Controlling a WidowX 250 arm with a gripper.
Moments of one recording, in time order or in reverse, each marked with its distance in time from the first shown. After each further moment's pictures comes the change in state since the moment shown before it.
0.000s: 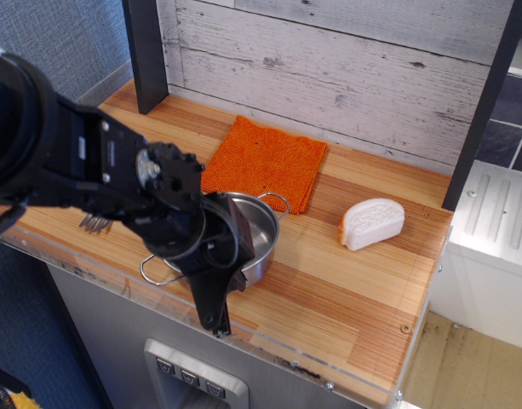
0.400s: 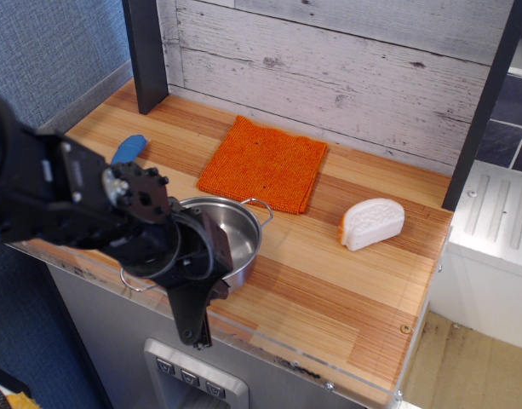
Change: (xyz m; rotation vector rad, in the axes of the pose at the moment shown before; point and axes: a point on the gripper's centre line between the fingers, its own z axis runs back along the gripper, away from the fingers) arm -0.017 -0.004 0.006 0.041 0.004 0.016
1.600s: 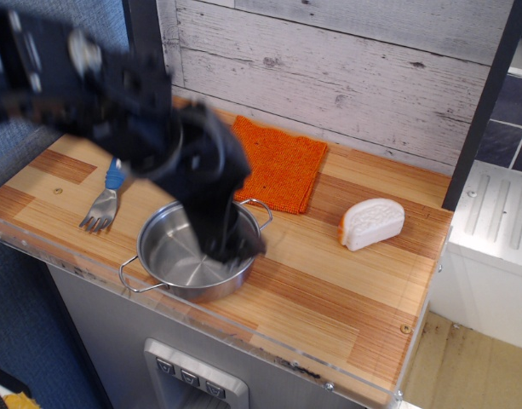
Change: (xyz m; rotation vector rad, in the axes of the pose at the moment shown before) arm 0.048 0.031 0.052 -0.059 -0.143 0.134
